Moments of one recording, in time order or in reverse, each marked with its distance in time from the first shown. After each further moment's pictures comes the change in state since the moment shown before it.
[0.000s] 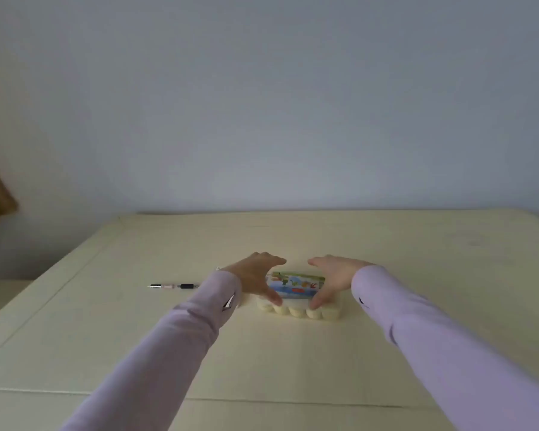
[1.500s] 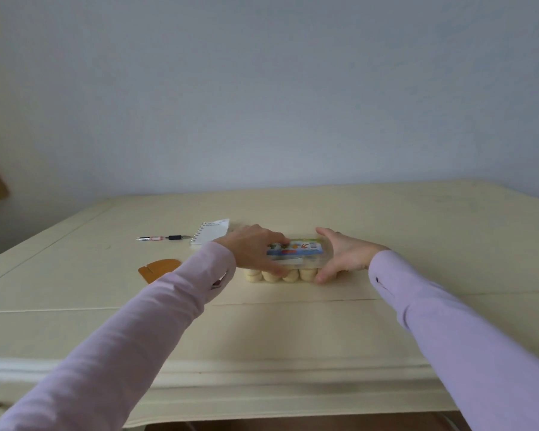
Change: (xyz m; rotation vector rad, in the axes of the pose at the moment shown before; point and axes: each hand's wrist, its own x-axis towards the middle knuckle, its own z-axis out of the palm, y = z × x) left_hand -0.055 0.038 0.084 0.291 0.220 0.105; right_hand -0.048 0.051 0.119 0.353 0.279 -0.050
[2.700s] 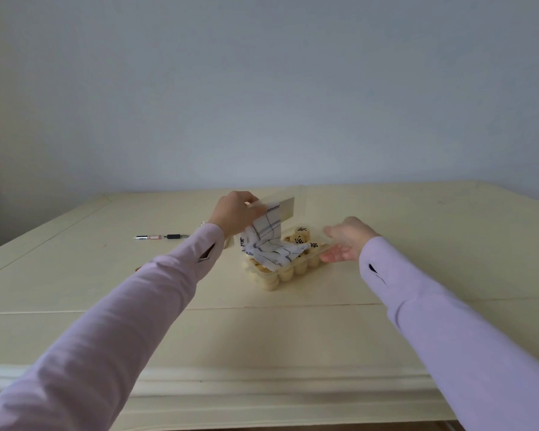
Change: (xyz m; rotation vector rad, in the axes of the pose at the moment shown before) left_hand 0.017 -0.029 -0.020 -0.593 0.424 -0.321; right_hand 0.019 -0.029 -0.005 0.722 0.271 0.314
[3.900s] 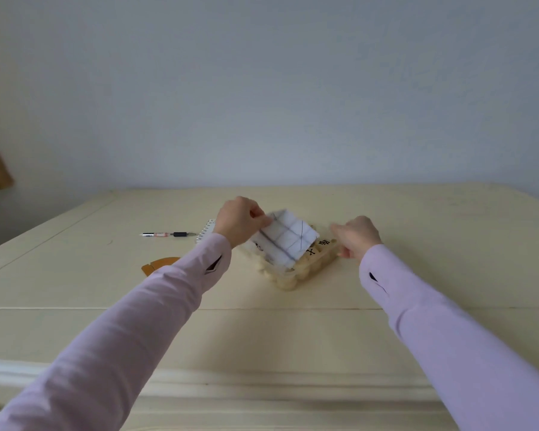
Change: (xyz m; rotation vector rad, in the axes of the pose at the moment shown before) left_hand -0.002 -0.015 0.009 0.060 0.090 0.013; right_hand 0.012 0.006 0.010 -0.114 0.271 -0.107
